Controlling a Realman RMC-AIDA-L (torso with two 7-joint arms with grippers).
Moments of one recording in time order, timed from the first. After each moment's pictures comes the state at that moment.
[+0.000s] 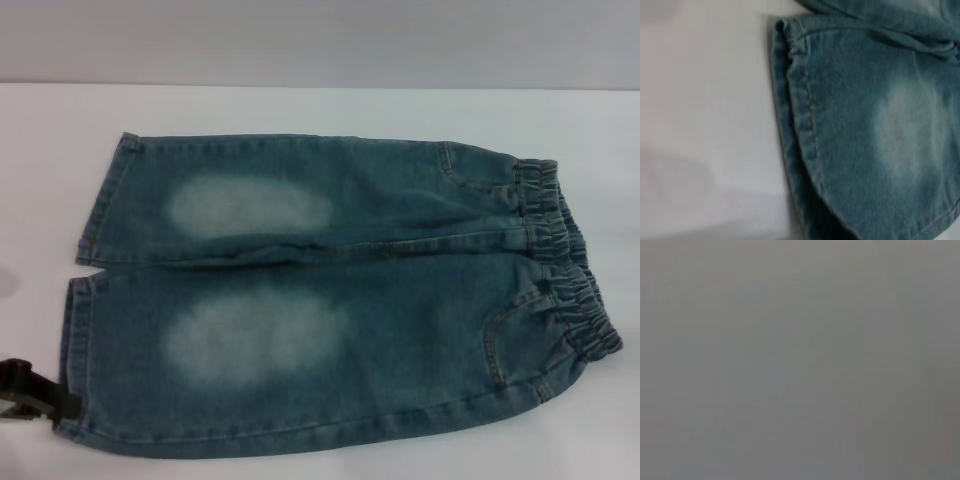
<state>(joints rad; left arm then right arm) -0.55 -1.85 0.45 0.56 2.68 1.77 -2.34 0.42 2.07 -0.28 -0.07 -0.71 -1.27 0.42</state>
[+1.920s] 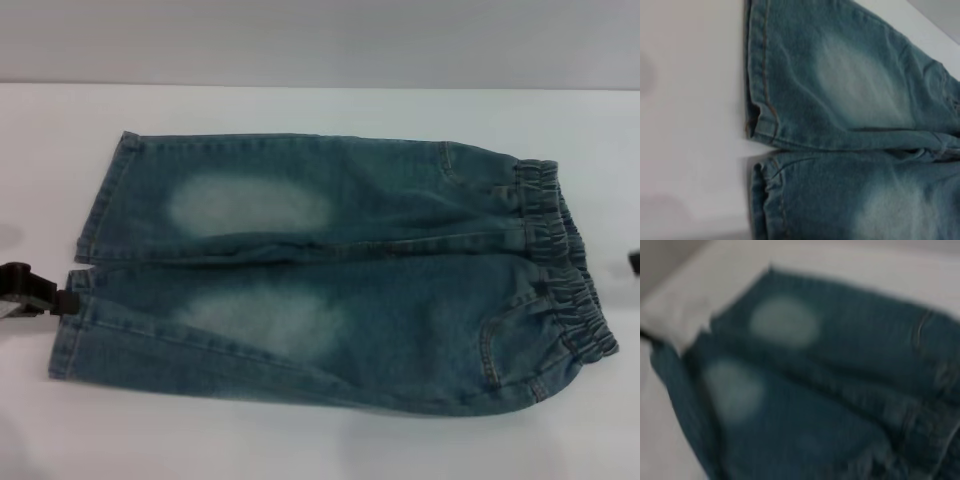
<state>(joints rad) -0.60 -1.84 0.42 0.61 2.57 1.67 -2.34 0.65 1.75 -0.62 -0.72 -2.39 -1.78 1.96</state>
